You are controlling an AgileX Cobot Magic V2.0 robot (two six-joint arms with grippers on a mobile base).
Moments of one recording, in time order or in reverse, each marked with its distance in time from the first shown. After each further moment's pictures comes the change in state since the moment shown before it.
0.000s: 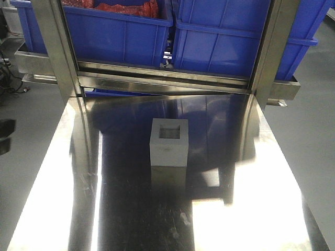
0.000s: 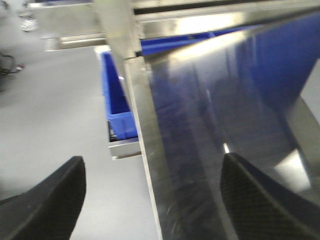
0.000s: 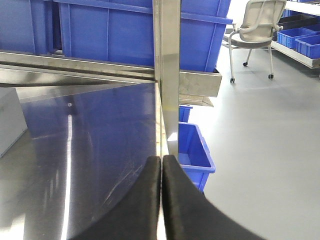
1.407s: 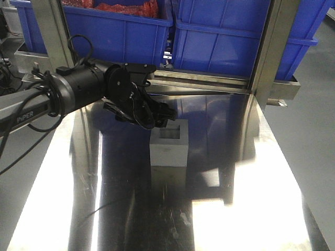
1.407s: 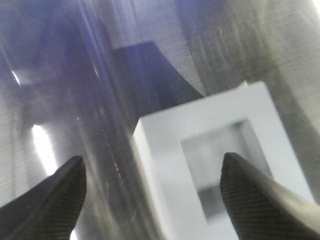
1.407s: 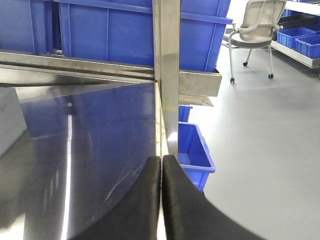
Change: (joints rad) left arm -0.459 1.055 -0.907 0.068 0.262 -0.474; right arm 0.000 0.000 0.000 0.000 0.000 0.000
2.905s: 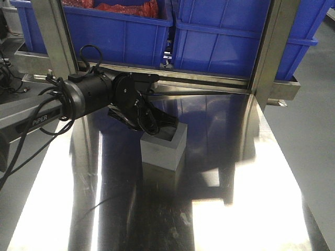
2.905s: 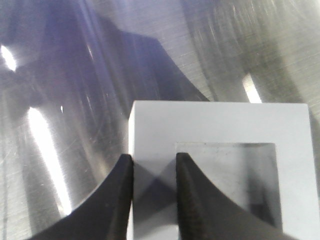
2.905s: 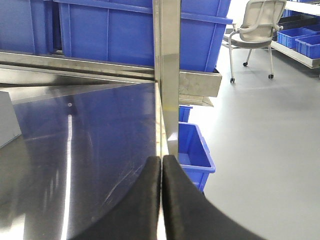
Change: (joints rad) left arm -0.003 0.061 -0.016 -0.007 0.007 -0.001; right arm 0.000 0.000 0.000 0.000 0.000 0.000
